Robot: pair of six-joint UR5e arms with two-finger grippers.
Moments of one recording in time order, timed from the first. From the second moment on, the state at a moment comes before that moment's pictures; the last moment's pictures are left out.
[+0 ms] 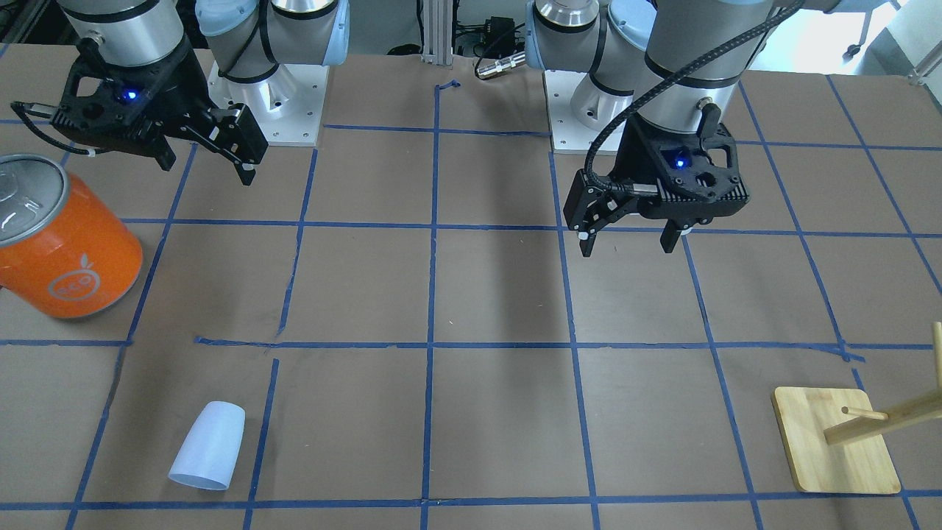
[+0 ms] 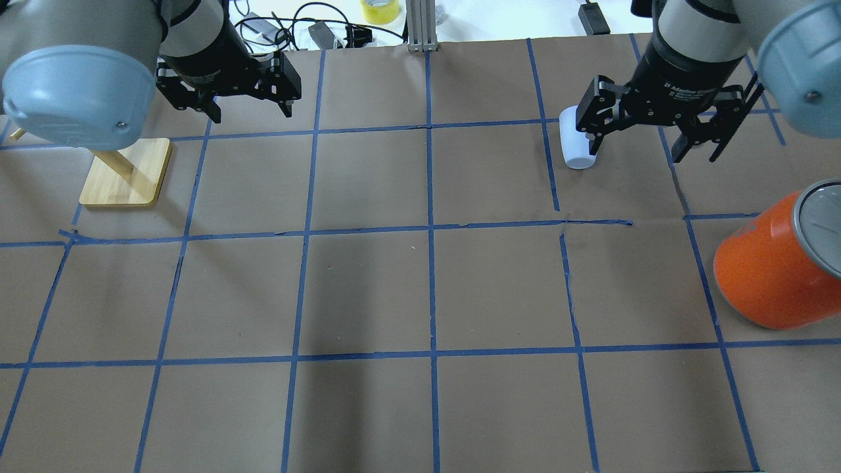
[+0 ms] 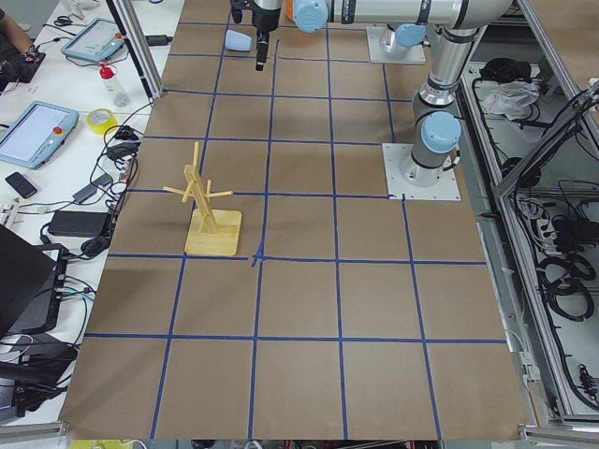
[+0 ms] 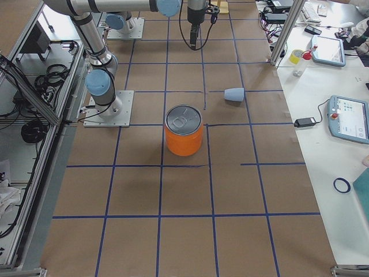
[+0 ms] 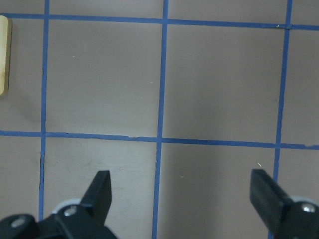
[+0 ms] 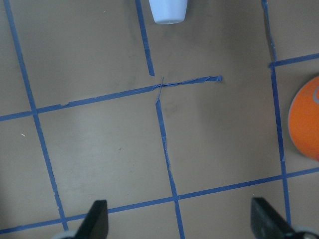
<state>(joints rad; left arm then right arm) -1.64 -1.65 -1.55 -1.31 1.62 -0.13 1.57 -1.61 1.59 -1.55 -1.60 0.18</state>
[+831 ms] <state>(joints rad) -1.64 -1.65 -1.55 -1.31 1.62 -0.13 1.54 -1.55 1.60 -1.80 -1.66 0.20</state>
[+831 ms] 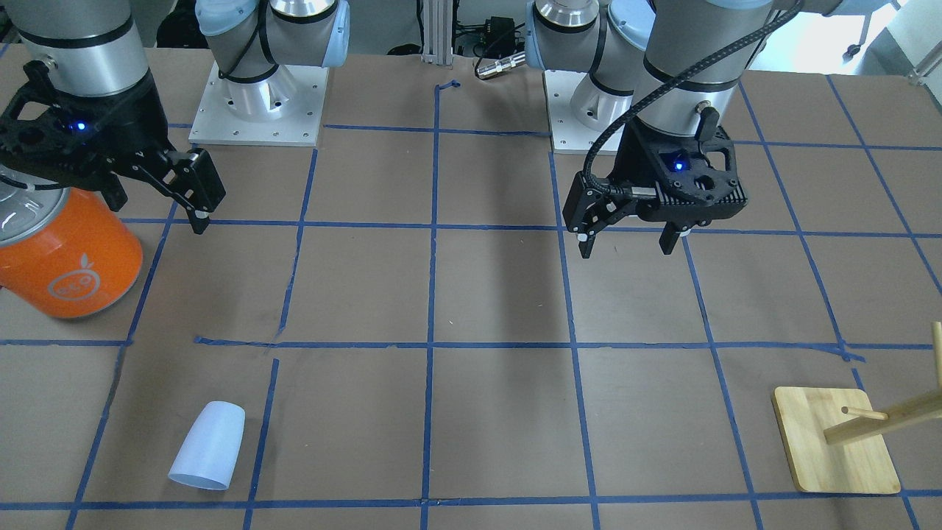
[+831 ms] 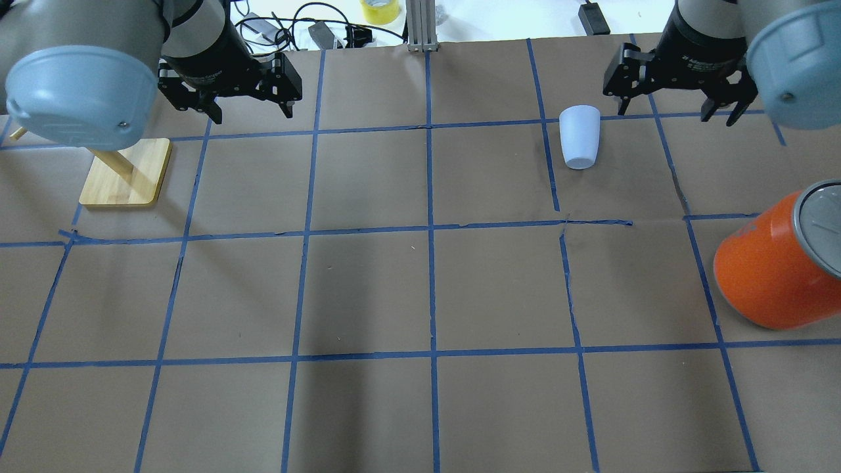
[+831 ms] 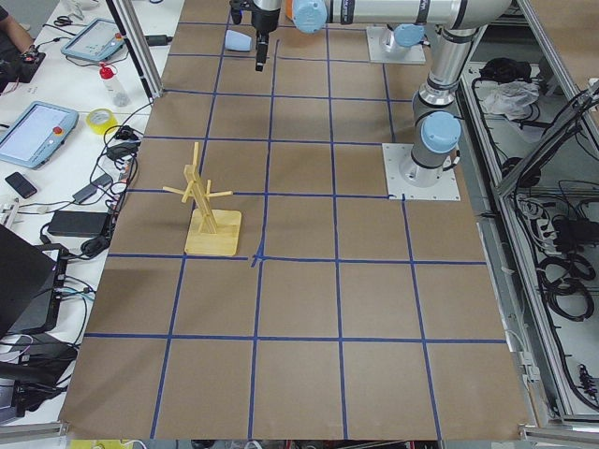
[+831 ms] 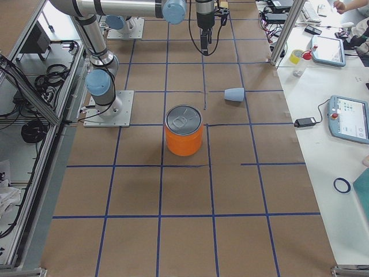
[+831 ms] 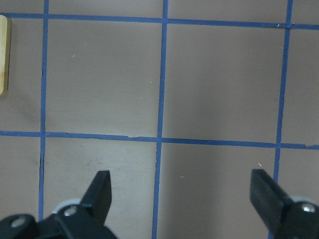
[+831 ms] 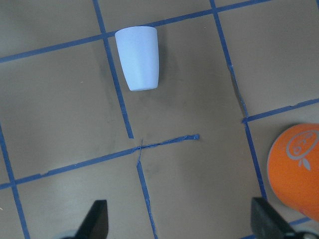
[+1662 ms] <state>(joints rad) -1.64 -1.65 -1.55 -1.31 1.62 -0.13 1.48 -1.18 1.48 -2.09 -1.59 0.05</state>
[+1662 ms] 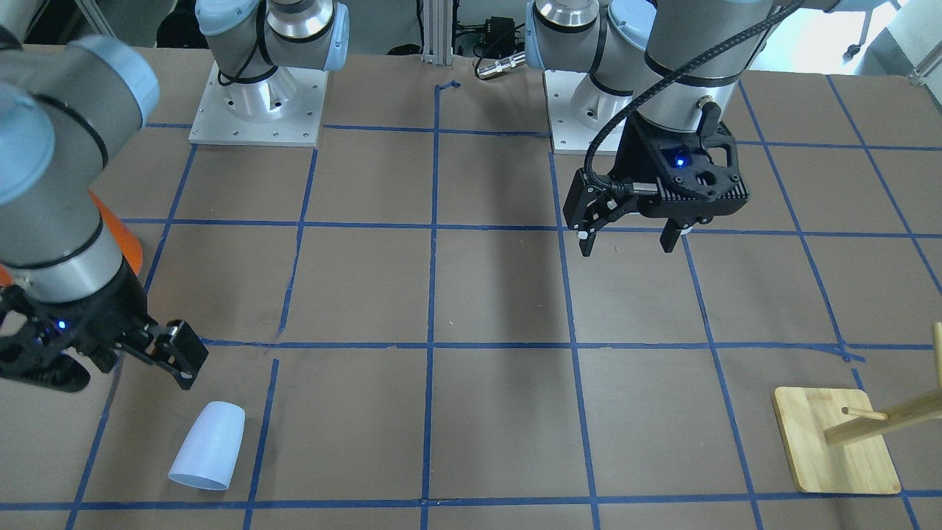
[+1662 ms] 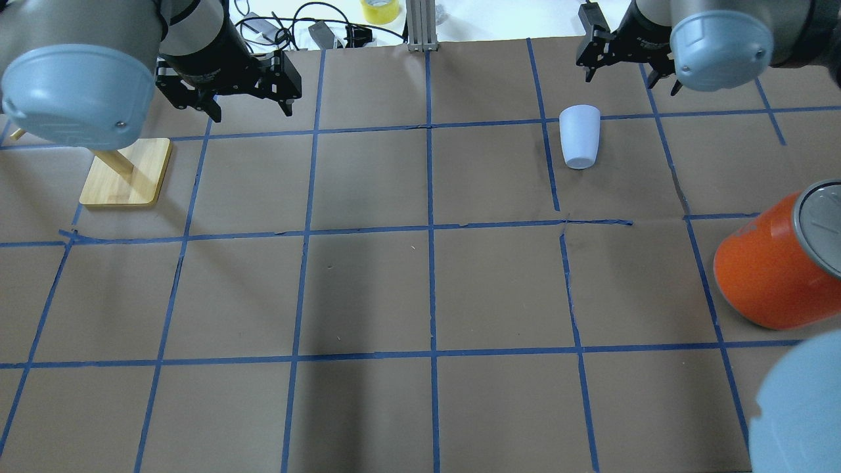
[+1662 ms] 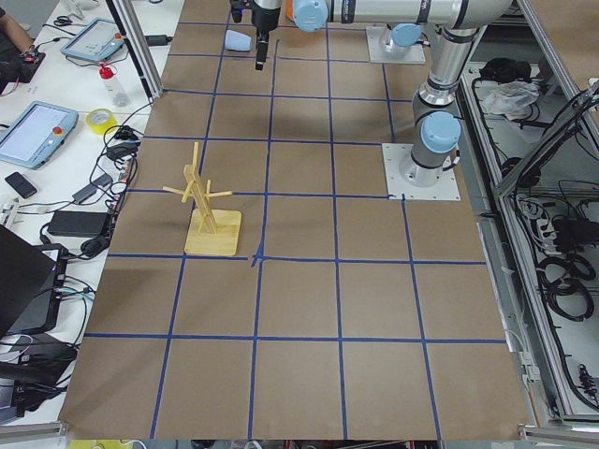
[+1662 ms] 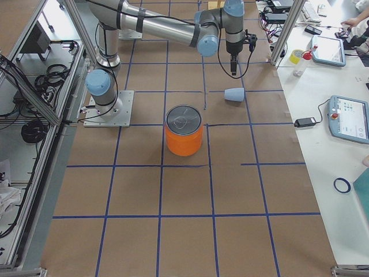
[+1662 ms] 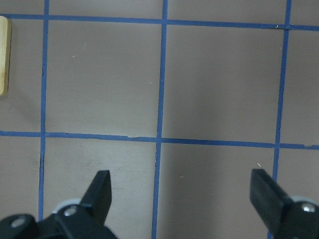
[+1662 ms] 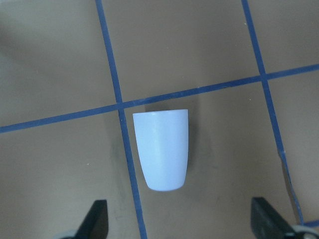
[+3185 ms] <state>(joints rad) -1.64 -1.65 -1.55 -1.31 1.62 -0.13 1.47 -0.91 1.48 -2.33 -1.54 -0.10</state>
